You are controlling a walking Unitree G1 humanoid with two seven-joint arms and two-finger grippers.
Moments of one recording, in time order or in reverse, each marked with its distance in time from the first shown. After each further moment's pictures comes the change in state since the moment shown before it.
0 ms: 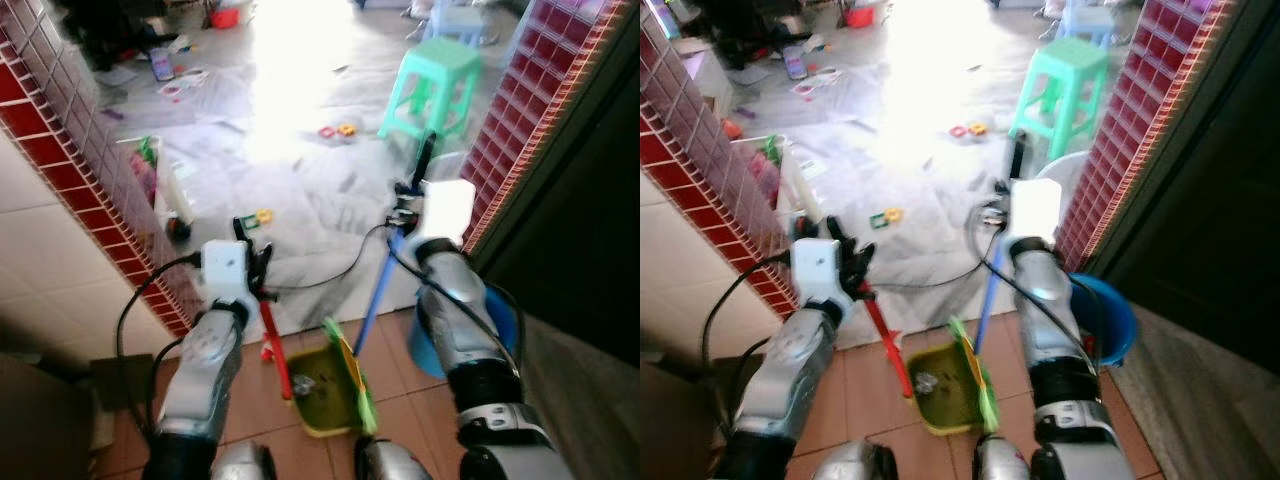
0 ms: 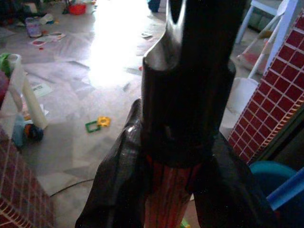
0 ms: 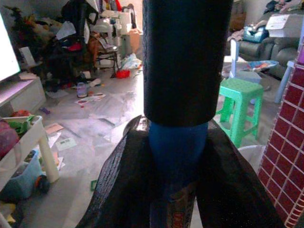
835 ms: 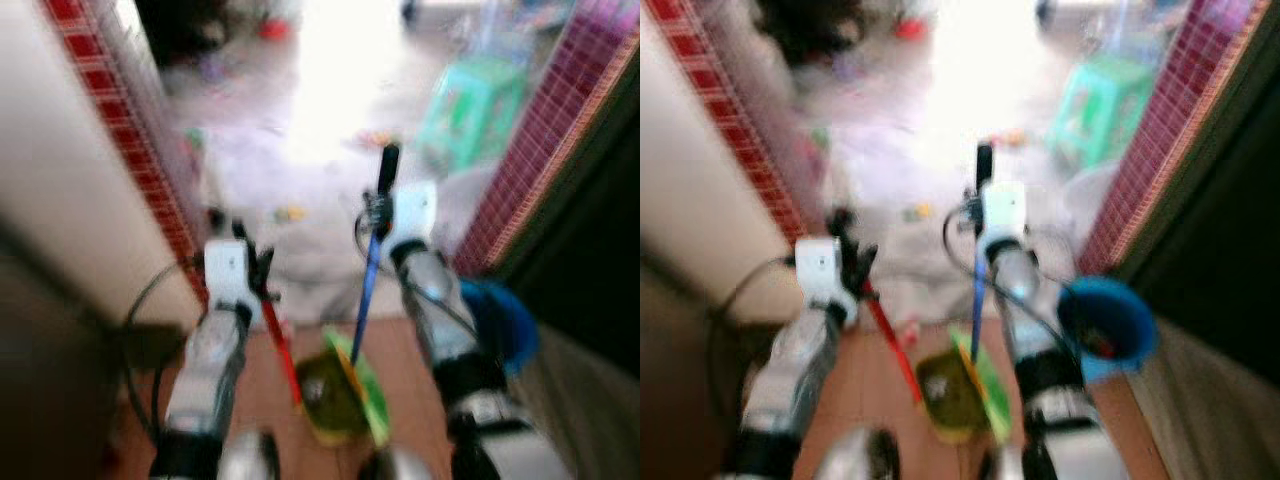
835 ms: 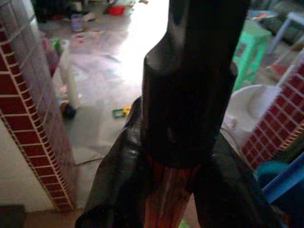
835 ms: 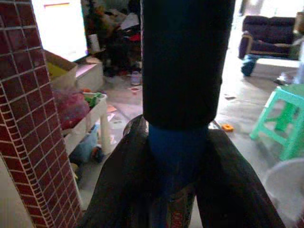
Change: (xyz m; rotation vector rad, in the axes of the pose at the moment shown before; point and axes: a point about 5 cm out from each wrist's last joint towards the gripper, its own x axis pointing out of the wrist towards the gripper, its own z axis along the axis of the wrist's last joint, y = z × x) left arm 0.001 -0.001 -0.008 -0.036 0.029 0.018; right arm 0.003 0.026 -0.014 -0.040 0.079 0.103
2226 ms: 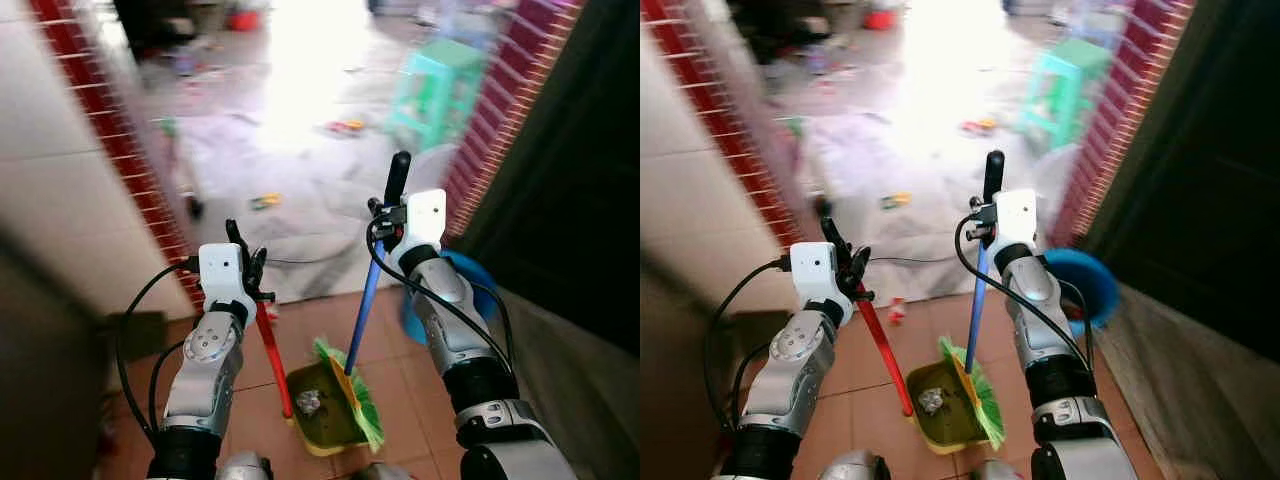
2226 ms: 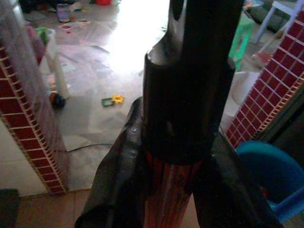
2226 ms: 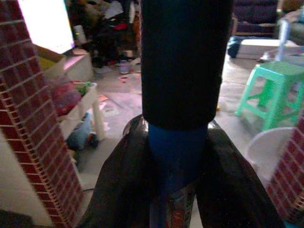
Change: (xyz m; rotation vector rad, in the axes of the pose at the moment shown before) left arm 0.000 0.007 -0.002 -0.005 0.006 0.061; right arm -0.005 -0.008 -0.002 0.056 0.025 0.048
